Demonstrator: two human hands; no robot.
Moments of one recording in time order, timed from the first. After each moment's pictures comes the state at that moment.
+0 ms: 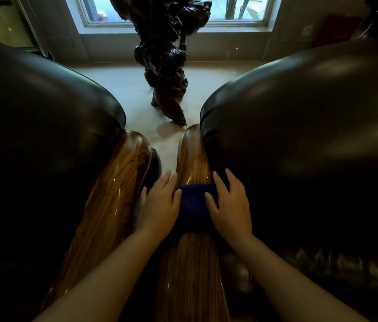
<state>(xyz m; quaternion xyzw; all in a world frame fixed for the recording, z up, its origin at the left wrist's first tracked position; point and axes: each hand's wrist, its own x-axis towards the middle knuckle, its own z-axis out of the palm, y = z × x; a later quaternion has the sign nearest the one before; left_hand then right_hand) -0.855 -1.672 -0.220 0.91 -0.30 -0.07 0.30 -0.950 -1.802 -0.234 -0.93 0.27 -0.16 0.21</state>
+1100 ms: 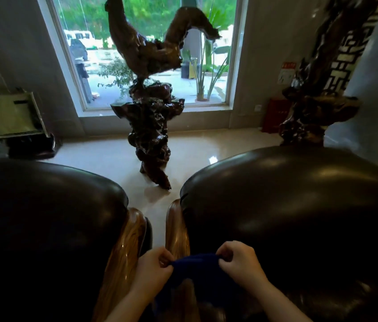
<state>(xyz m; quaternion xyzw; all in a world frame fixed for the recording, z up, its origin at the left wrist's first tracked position) -0.938 -1.620 -0.017 0.85 -0.27 -0.22 0.39 -1.071 -1.795 -0.013 -0.89 0.28 -0.09 0.34</state>
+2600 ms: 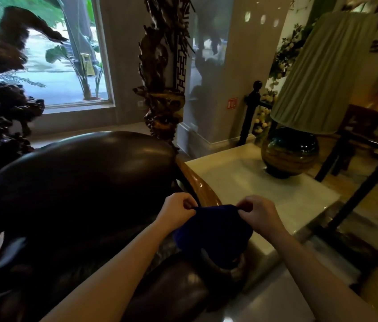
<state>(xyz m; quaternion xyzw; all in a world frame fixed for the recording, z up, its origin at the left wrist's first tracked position) -1.651 -1.967 0.148 0.72 -0.54 -0.25 0.37 -1.858 -2.048 0.162 -0.85 0.45 -0.23 0.18</state>
